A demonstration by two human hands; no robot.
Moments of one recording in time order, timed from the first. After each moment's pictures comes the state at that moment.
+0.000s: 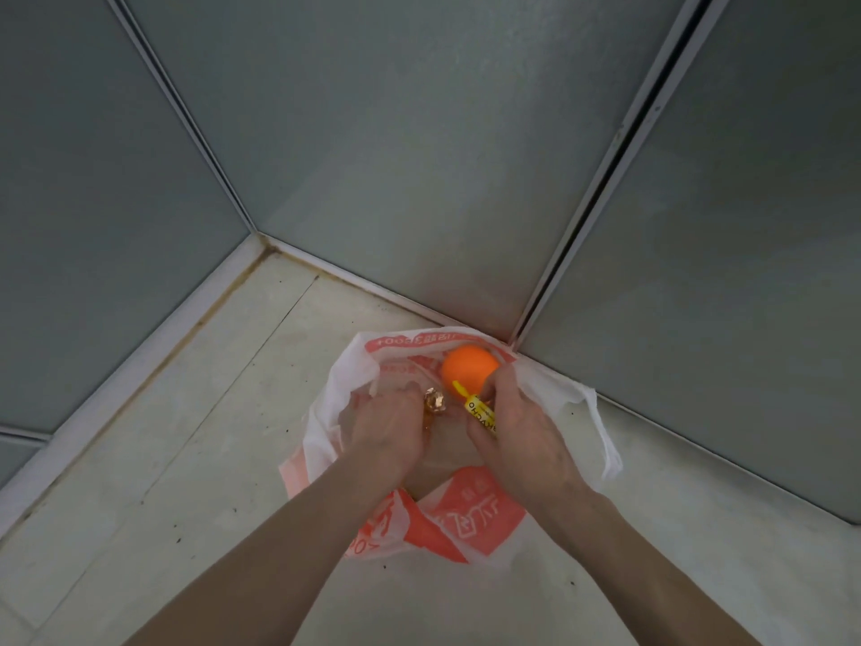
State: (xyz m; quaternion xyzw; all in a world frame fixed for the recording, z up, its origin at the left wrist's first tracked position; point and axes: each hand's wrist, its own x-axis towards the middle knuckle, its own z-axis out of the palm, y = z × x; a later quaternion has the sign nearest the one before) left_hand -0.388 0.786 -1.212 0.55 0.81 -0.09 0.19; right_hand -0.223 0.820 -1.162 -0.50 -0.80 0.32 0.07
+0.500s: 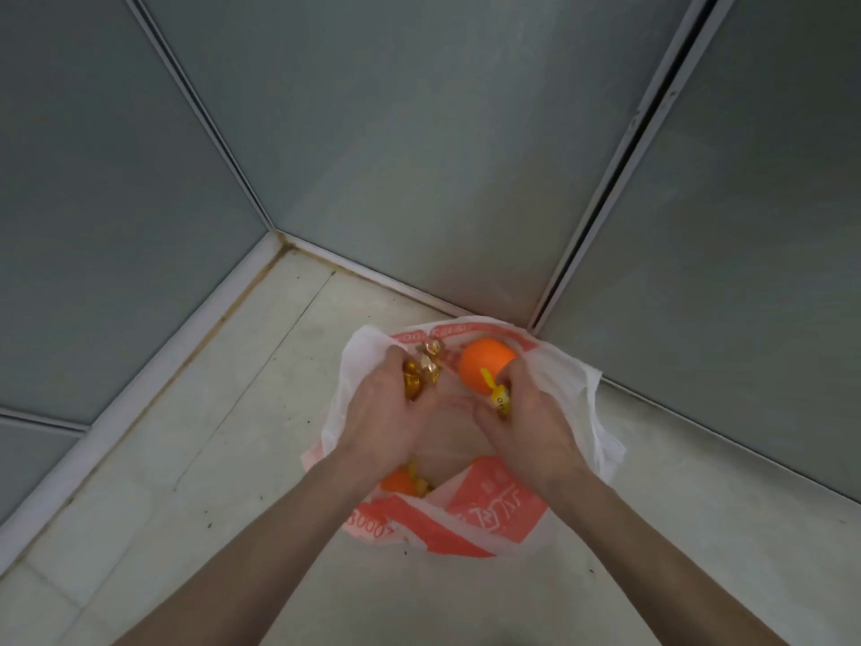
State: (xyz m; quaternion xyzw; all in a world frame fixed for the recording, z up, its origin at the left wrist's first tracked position) left_hand -0.400 0.758 -1.165 0.43 0.80 0.29 0.29; right_hand -0.230 0.820 -1.170 -0.54 -0.74 0.39 0.09
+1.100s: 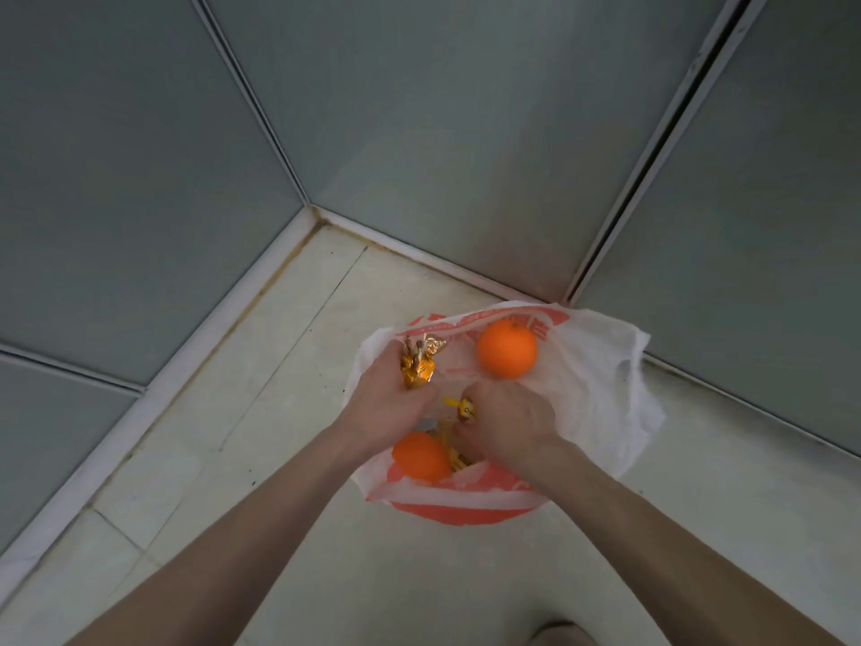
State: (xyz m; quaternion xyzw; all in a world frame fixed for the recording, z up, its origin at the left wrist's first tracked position) left_hand -0.422 0.725 -1.144 0.36 0.77 0.30 0.43; right_hand -0.279 0.795 -1.176 -0.45 -0.85 0.25 -0.14
